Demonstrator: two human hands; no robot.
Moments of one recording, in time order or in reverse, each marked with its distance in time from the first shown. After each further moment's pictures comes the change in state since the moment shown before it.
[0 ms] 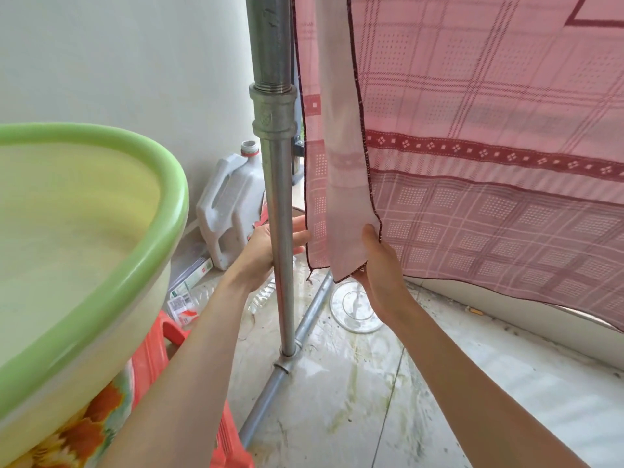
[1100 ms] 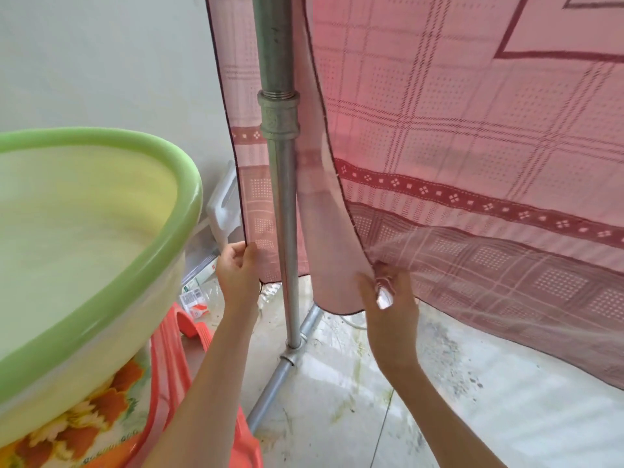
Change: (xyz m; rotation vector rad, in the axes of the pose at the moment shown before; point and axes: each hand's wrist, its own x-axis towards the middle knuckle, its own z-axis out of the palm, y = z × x) left_hand -0.037 -0.042 -0.001 -0.083 0.862 0.182; right_hand -0.067 0.038 -0.018 -0.365 0.255 -0.459
